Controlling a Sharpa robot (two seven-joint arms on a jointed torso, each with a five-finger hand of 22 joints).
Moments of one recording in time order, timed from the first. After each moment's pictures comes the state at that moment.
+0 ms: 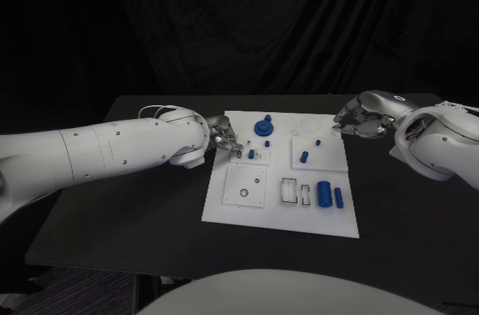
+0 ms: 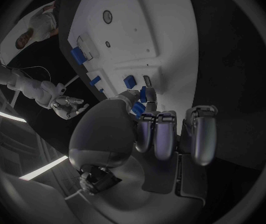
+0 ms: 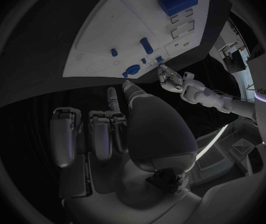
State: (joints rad) left arm 1.29 -0.69 -0.21 1.36 -1.06 -0.11 -0.38; left_hand 1.22 -0.01 0.27 0.22 0.49 1.02 0.02 0.21 1.27 1.47 -0.04 1.57 1.31 1.46 -0.09 1.57 1.31 0.01 1.47 0.03 1.47 1.31; right arm 1.39 -0.92 -0.25 1.51 -1.39 -0.34 -0.13; right_hand 1.34 -0.03 0.17 0.22 0.21 0.94 0.08 0.13 0.25 1.47 -0.01 1.57 1.31 1.47 -0.07 1.57 1.31 0.02 1.47 0.04 1.49 1.31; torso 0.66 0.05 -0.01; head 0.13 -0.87
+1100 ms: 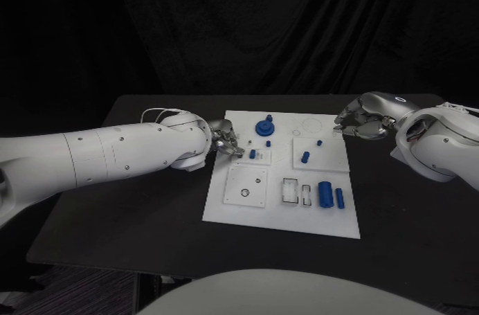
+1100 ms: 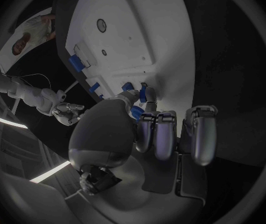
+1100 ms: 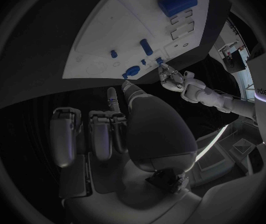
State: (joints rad) left arm 1.27 -0.69 -0.21 1.37 -1.11 -0.10 -0.38; left_hand 1.21 -0.02 0.27 0.22 0.49 1.02 0.02 0.21 1.27 1.46 -0.04 1.57 1.31 1.46 -0.09 1.57 1.31 0.01 1.47 0.03 1.47 1.31; right arm 1.39 -0.92 -0.25 1.51 -1.39 -0.33 -0.13; right_hand 1.35 -0.03 0.18 0.22 0.21 0.94 0.08 0.13 0.25 1.47 -0.01 1.57 1.31 1.47 -0.07 1.57 1.31 0.02 1.47 0.04 1.49 1.31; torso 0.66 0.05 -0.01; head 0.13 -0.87
